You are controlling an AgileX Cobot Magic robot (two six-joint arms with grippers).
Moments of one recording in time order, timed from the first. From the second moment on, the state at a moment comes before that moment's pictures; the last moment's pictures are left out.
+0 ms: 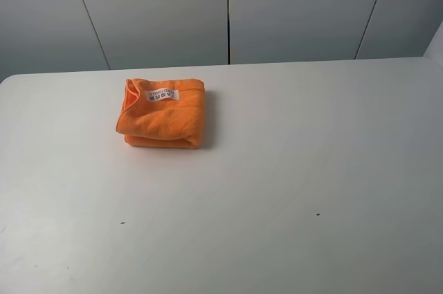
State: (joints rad) left arm 0.08 0.83 -1.10 0.05 1.08 -0.10; right arm -0.01 1.23 -1.21 0.47 0.98 -0.37
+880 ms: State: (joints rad) left arm 0.08 0.04 -0.75 0.01 1.23 -0.03; right arm 0.03 0.02 -0.66 0.14 1.14 -0.17
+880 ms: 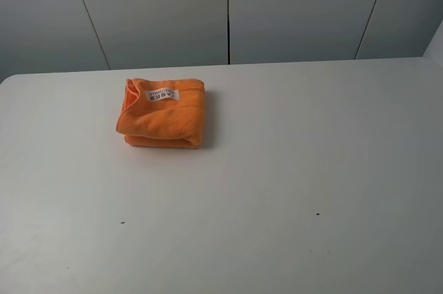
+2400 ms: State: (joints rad) left arm 0.08 0.00 -0.55 -0.07 1.13 0.02; right arm 0.04 0.00 -0.51 0.10 1.10 -0.12
